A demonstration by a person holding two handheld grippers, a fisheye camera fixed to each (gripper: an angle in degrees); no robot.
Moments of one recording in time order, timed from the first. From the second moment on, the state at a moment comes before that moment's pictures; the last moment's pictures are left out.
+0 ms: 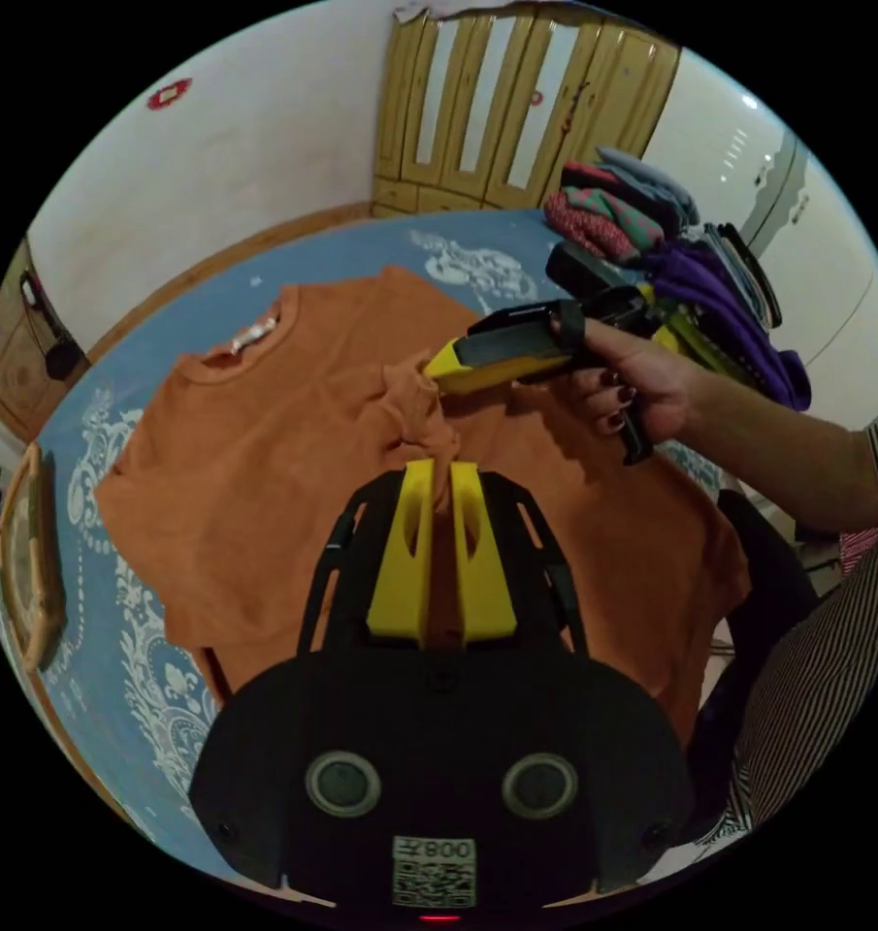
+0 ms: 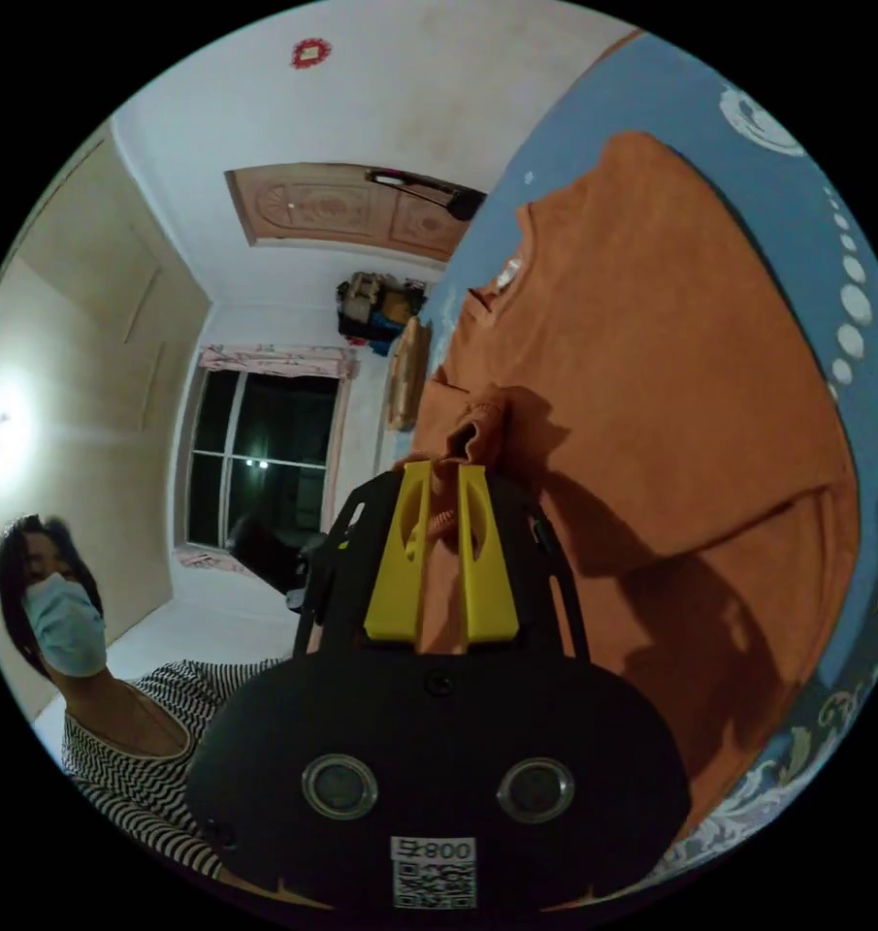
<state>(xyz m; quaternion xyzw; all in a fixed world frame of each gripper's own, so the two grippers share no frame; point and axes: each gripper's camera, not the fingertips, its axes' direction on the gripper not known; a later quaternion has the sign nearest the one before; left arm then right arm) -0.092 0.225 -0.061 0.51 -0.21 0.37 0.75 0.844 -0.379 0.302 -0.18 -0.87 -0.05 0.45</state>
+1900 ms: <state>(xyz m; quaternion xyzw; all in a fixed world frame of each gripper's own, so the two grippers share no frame) -0.186 0.198 -0.046 0.55 0.00 0.26 0.79 0.814 -0.311 0.125 -0.10 -0.68 -0.30 0.66</state>
